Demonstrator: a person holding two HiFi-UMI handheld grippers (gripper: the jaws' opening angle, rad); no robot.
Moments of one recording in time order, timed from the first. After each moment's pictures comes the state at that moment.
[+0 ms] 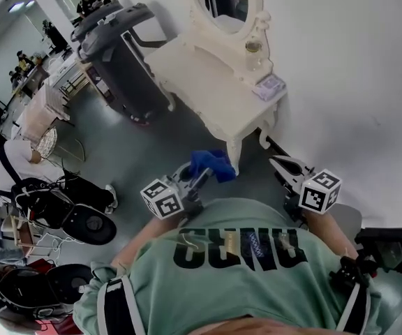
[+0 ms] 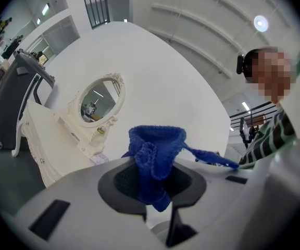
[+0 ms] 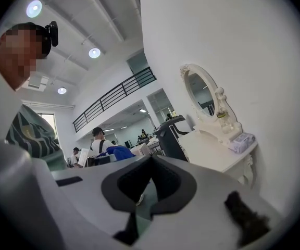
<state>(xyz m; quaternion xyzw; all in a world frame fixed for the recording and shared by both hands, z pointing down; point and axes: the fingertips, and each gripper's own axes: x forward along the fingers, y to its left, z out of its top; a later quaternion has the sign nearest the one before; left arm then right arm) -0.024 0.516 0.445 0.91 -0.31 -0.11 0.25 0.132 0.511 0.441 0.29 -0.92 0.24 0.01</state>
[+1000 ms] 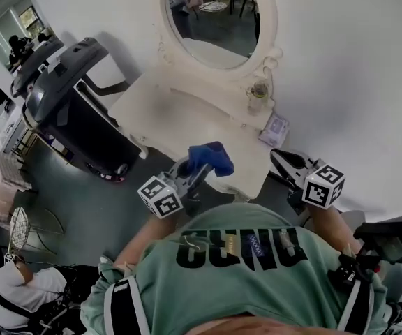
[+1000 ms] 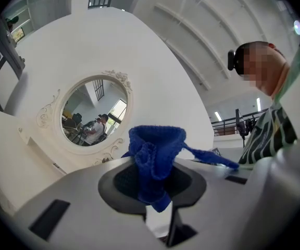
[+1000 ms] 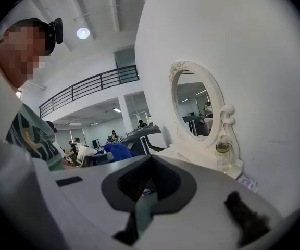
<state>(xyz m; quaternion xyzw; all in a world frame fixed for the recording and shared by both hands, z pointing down) -0.167 0.145 0.414 0.95 -0.14 -0.14 0.22 -0.013 0.184 0.396 0.45 -0.87 0.18 0.04</state>
